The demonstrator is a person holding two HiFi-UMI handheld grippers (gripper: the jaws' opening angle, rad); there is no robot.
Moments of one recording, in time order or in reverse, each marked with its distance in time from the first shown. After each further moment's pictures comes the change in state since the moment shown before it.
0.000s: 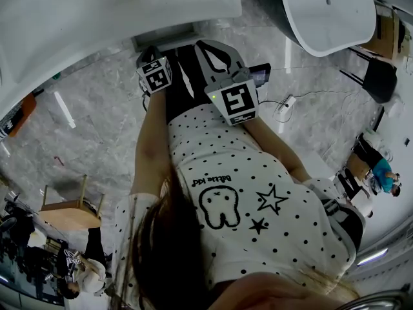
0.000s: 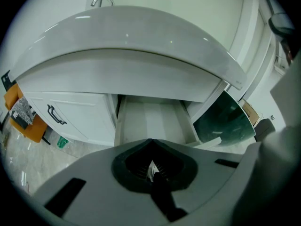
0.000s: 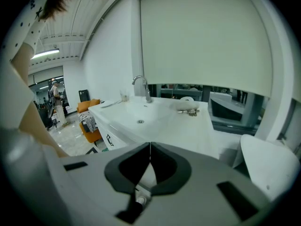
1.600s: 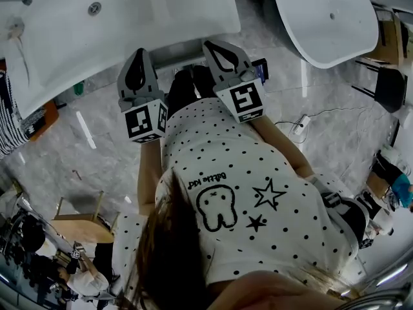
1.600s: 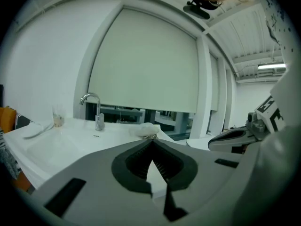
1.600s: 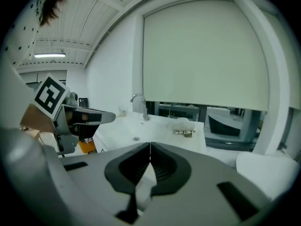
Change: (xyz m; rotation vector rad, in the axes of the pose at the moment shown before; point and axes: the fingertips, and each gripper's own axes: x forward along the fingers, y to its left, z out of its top) left arm -0.251 -0.033 0.217 0.188 -0.735 -0.155; right arm -0.021 -0.013 0.061 -0.045 -0.182 -0.037
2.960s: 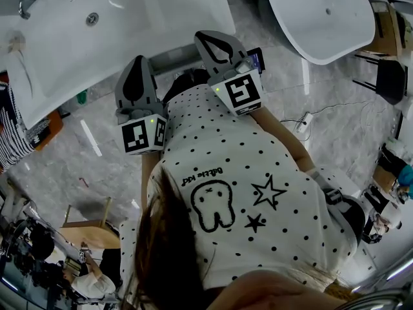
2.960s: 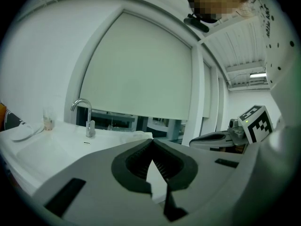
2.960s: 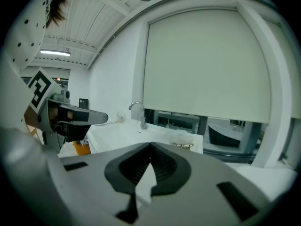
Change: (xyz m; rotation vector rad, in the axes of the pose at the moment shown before) left arm -0.009 -0.023 0.043 -0.011 -0.058 -0.099; right arm 0.007 -0.017 0.046 -0.059 -0.085 -0.013
